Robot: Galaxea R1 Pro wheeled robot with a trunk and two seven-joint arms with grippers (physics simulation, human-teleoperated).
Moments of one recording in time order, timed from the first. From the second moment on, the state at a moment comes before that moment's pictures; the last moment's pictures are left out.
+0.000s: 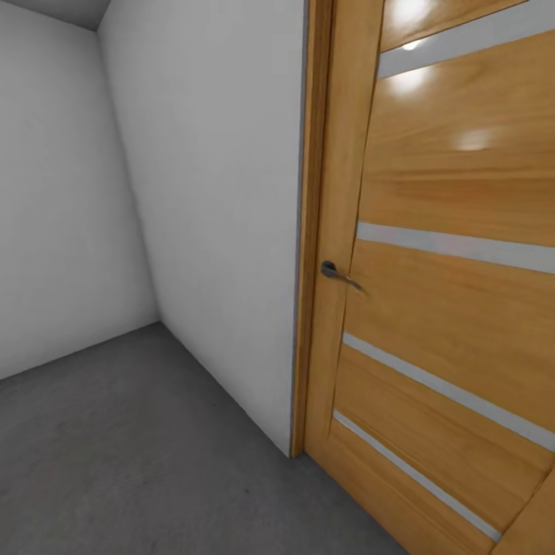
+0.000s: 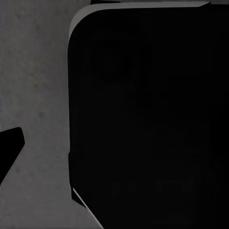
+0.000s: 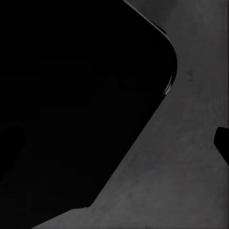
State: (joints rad) left arm 0.00 0.00 0.01 -0.03 0.04 -0.01 0.01; right arm -0.01 0.00 0.58 0.00 -0.03 -0.06 0.00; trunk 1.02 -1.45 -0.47
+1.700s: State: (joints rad) left arm 0.00 0.00 0.01 -0.03 0.04 -0.01 0.01; right arm -0.01 0.00 0.58 0.00 -0.03 -0.06 0.00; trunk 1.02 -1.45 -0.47
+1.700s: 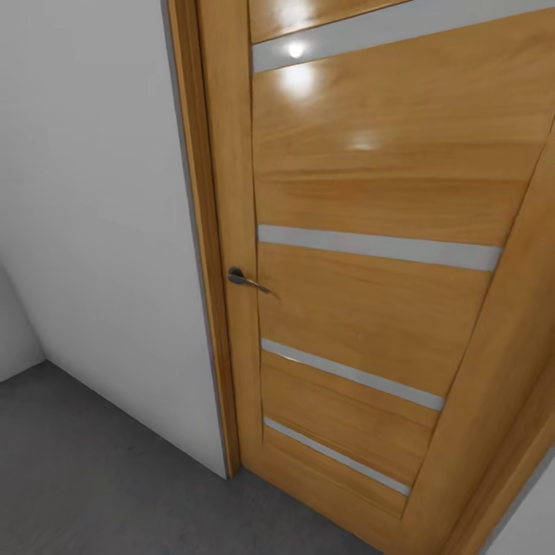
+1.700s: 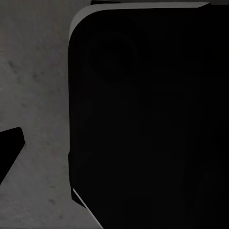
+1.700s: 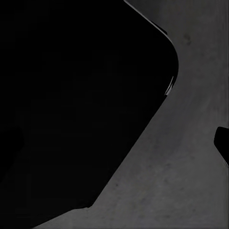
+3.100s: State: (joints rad) left arm 0.00 0.00 0.01 -0.03 0.04 -0.01 0.01; right arm -0.01 0.00 0.58 0.00 -0.03 -0.06 0.00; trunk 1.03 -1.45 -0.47
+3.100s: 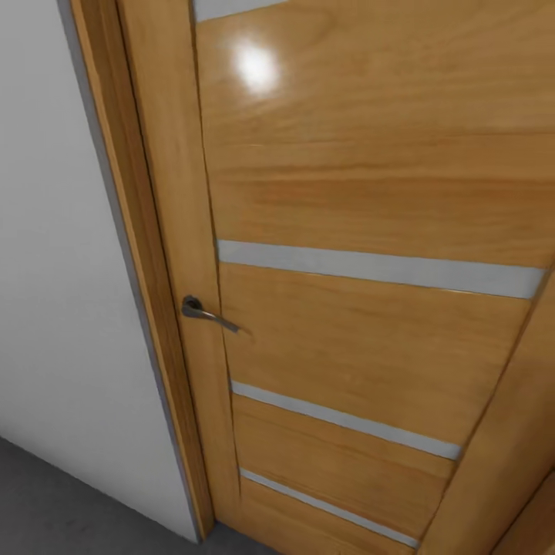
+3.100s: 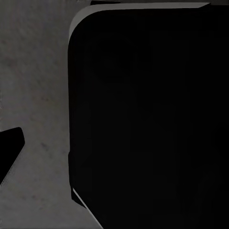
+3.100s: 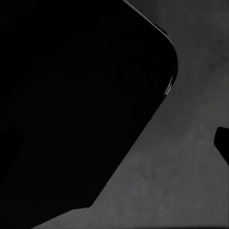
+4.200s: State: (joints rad) left arm 0.00 0.00 0.01 -0.03 0.04 -0.01 0.01; right arm -0.01 0.00 0.58 0.00 -0.03 -0.06 0.00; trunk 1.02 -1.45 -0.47
